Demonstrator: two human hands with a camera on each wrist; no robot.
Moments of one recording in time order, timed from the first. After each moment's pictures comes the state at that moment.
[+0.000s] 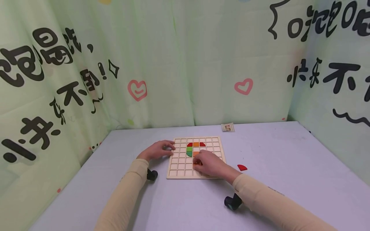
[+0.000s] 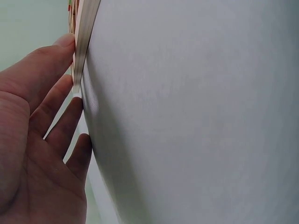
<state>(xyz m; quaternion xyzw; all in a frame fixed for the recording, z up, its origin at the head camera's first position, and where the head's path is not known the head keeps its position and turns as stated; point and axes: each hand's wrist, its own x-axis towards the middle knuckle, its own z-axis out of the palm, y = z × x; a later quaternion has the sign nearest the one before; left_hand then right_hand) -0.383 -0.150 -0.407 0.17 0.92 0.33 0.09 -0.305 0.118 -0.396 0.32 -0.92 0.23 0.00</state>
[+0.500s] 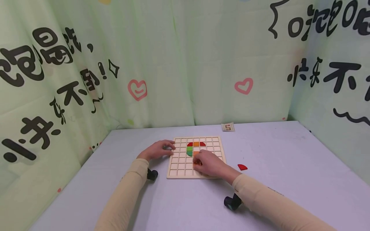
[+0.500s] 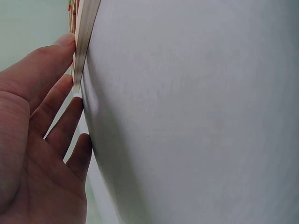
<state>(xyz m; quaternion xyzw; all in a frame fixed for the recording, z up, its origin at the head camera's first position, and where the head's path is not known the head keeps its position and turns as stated) -0.382 -0.152 -0.407 0.18 0.92 0.33 0.09 -0.303 0.115 -0.397 0.30 -0.92 0.23 0.01</state>
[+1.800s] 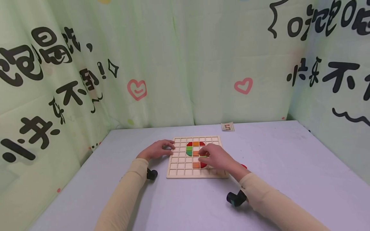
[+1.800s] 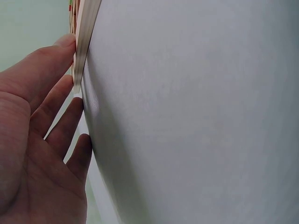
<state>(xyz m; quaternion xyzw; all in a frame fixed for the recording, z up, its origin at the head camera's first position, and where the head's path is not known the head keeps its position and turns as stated) -0.377 -0.149 -0.403 0.16 0.93 0.33 0.09 -0.306 0.137 -0.380 0.25 -0.92 0.29 0.00</state>
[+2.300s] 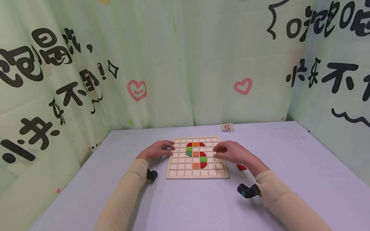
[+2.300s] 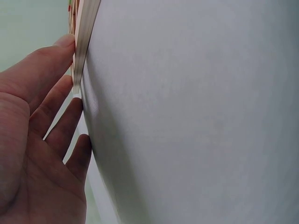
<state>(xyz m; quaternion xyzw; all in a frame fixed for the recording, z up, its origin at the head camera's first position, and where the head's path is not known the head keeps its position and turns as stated) -0.381 -0.149 -0.404 0.17 0.93 0.33 0.09 -0.314 0.190 -0.365 0.20 -0.93 0.30 -0.07</state>
